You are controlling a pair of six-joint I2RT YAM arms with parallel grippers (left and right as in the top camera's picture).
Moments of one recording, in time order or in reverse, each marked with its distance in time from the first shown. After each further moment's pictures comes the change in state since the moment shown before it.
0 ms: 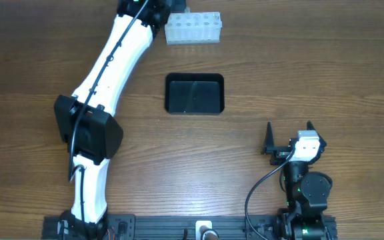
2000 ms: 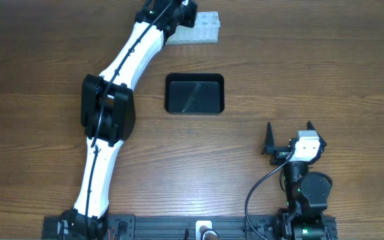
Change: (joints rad) left arm 0.022 0.260 0.000 0.229 0.262 0.214; right arm 0.000 0.000 0.000 0.000 0.000 0.001
